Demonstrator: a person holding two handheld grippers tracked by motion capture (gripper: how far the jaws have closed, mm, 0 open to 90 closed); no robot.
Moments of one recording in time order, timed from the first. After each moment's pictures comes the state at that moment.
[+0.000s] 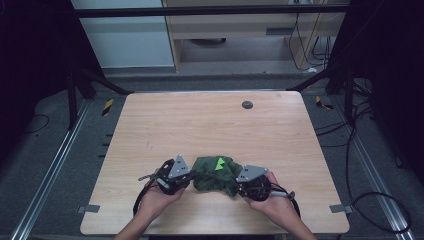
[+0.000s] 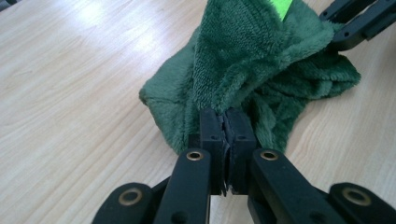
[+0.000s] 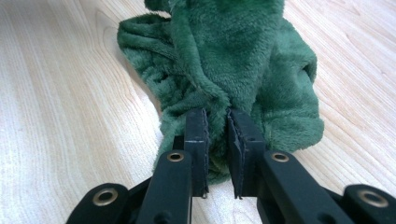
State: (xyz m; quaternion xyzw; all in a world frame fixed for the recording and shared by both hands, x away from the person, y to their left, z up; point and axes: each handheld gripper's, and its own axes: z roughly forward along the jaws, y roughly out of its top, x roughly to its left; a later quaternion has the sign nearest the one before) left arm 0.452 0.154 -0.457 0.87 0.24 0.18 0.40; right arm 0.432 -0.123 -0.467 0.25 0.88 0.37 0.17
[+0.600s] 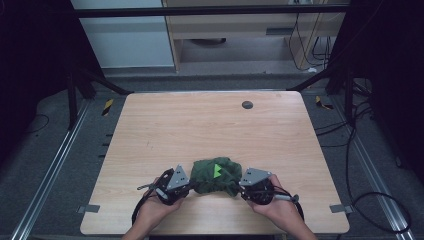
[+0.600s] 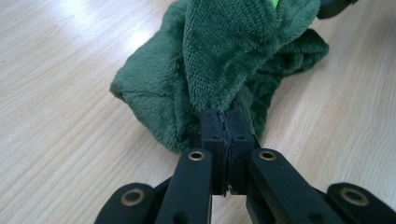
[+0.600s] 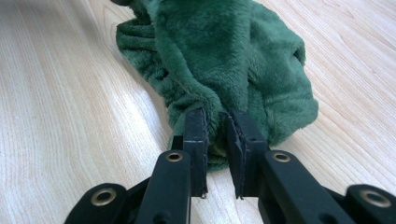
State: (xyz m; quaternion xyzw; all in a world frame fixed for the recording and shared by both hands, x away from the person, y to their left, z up) left arm 0.429 0.156 -0.469 0.88 0.22 0.17 0.39; right arm 0.421 -0.129 -0.463 0.24 0.88 0.37 0.18
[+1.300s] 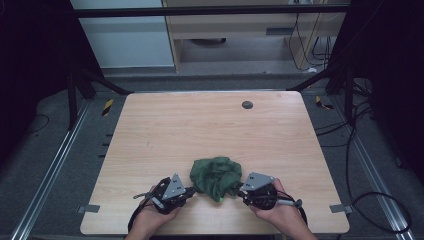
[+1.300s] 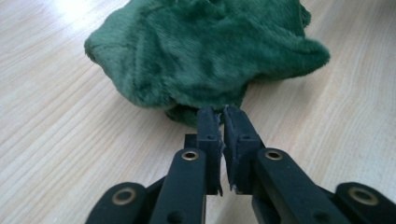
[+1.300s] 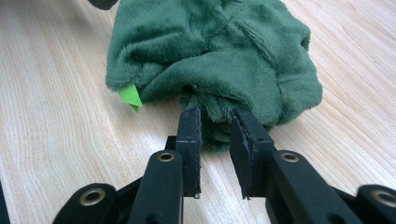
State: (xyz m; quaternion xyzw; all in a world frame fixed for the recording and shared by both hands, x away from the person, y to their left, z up) left arm 0.411 0.166 -0.481 0.88 0.22 0.16 0.39; right arm 0.409 -0.134 -0.465 0.24 0.88 0.37 0.18
